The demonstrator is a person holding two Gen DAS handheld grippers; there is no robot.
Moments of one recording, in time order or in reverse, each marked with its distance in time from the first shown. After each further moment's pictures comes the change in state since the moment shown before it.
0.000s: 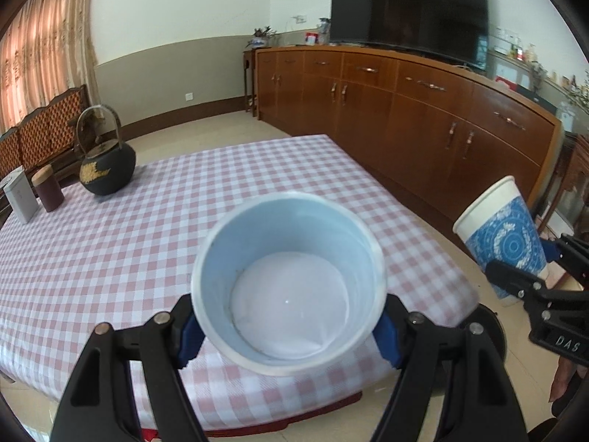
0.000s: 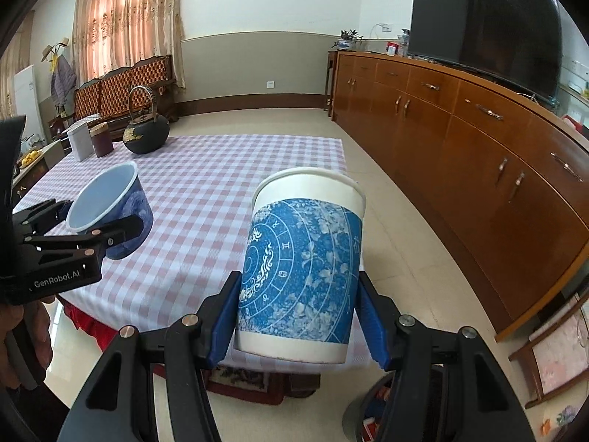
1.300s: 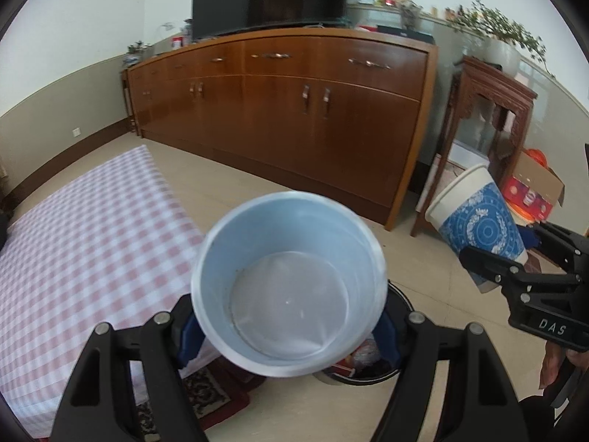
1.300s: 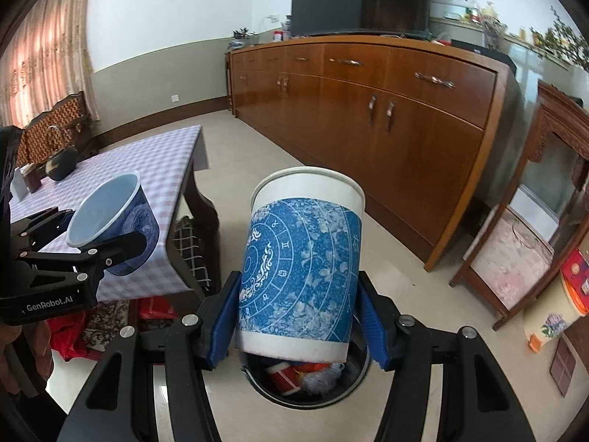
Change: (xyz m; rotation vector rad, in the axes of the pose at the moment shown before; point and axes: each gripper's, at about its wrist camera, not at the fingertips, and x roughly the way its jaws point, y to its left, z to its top) left arm 0.004 -0.223 -0.034 0.267 0.028 -0.335; right arm -0.103 -0.169 -0.128 0.257 0.015 -0.258
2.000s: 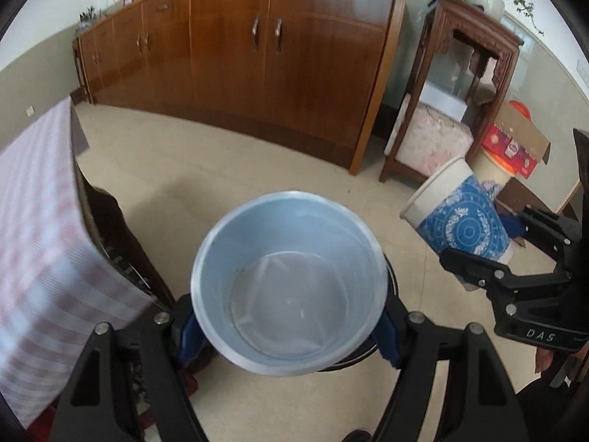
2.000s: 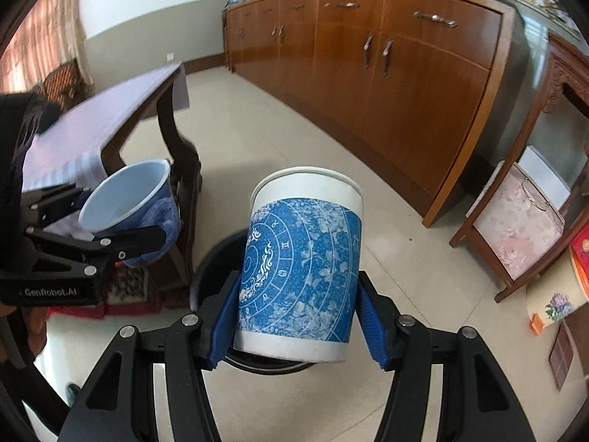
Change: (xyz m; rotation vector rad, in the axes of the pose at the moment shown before) left arm 0.092 -0.053 -0.048 0.033 0.200 -0.137; right arm 0.073 -0.049 -0.070 -0.047 0.170 0.017
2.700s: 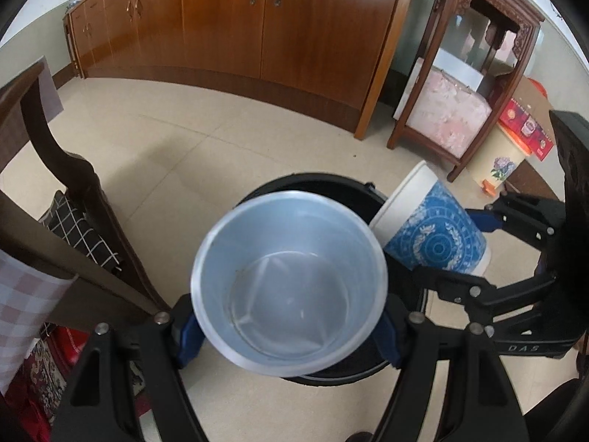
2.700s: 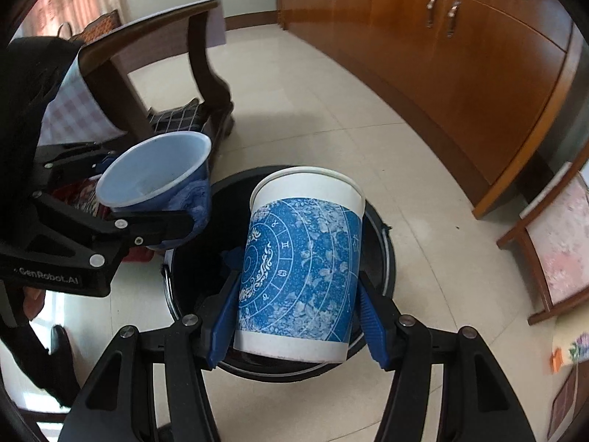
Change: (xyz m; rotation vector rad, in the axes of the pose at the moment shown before) left arm 0.067 -0.005 -0.019 -0.012 0.115 0.001; right arm 0.097 -0.015 -0.027 -0.155 0.134 0.172
